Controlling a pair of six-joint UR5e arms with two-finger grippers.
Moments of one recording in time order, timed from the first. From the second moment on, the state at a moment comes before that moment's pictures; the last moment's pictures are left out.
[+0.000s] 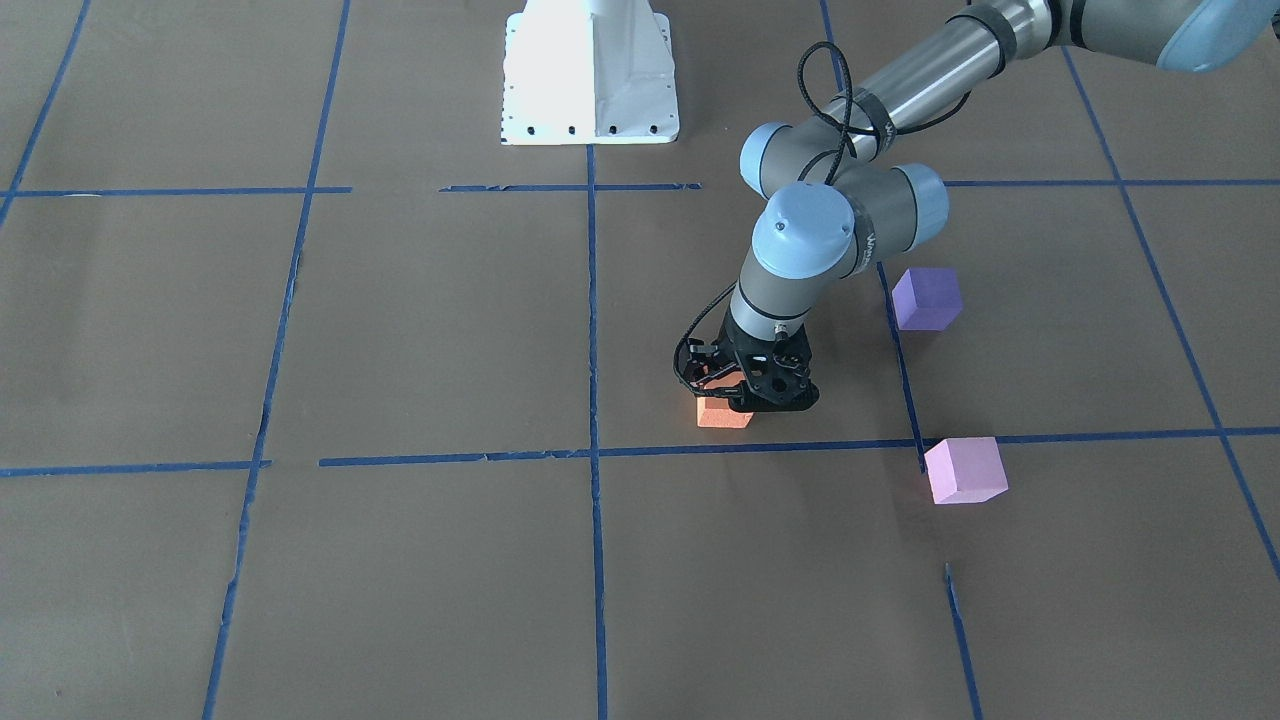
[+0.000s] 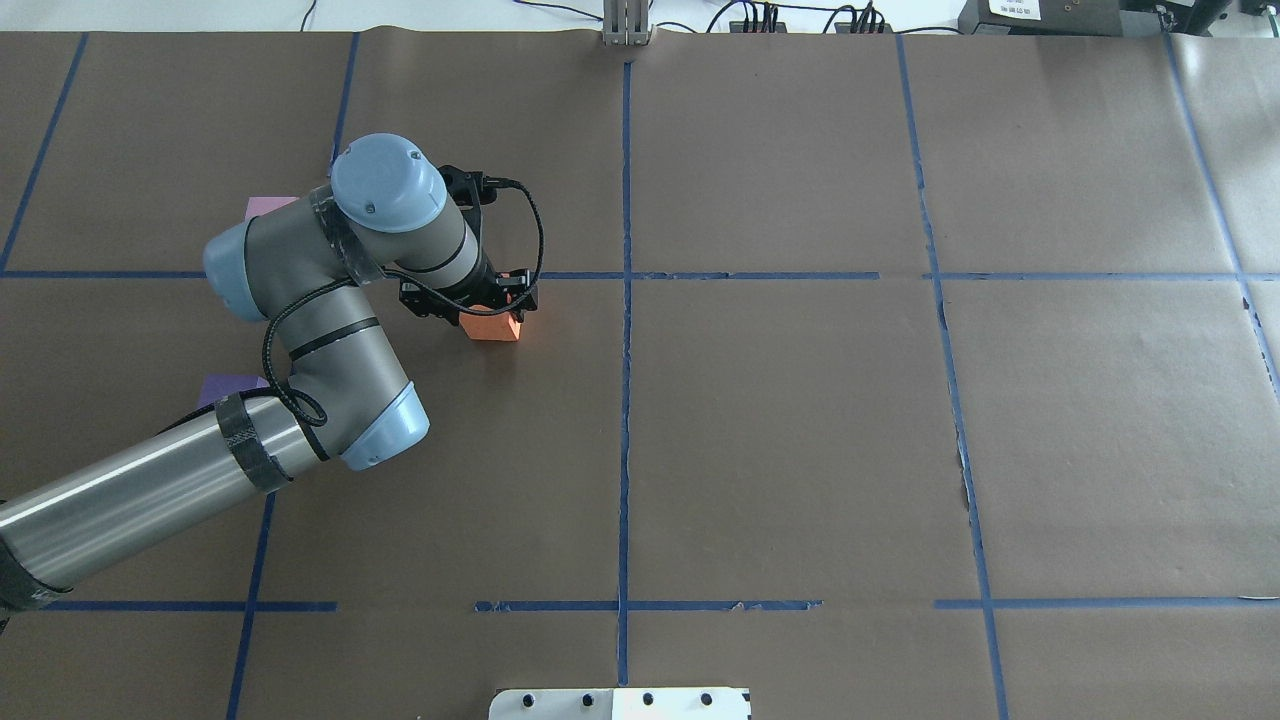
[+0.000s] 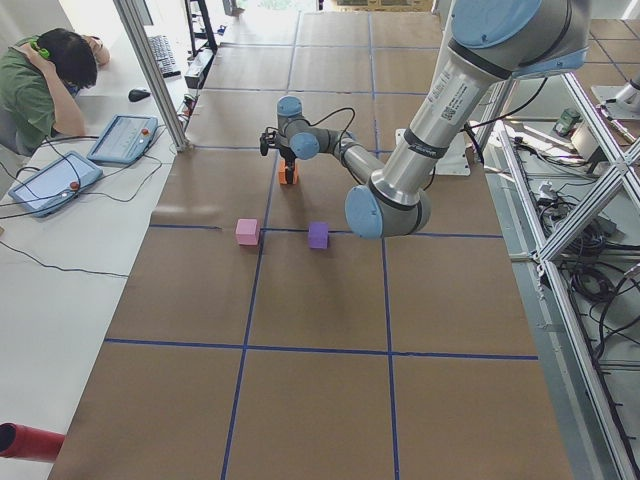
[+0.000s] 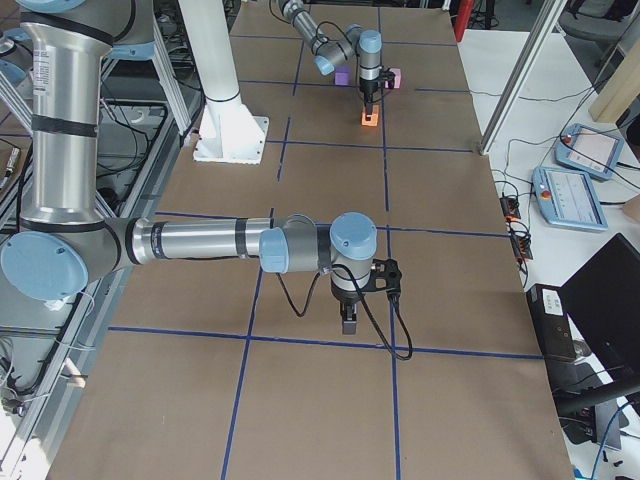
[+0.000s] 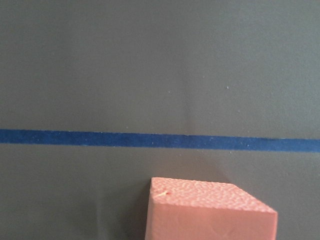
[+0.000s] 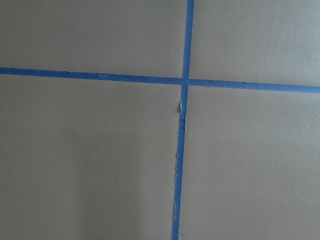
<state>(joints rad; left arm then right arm) -0.66 -2.25 -1.39 -1.86 -1.98 -1.14 1.53 -1.68 1.76 -1.56 2.34 0.04</state>
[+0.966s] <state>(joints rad) -0.84 -2.01 -1.50 -1.86 -2.06 -0.88 1.53 -1.68 1.76 -1.56 2.34 0.04</state>
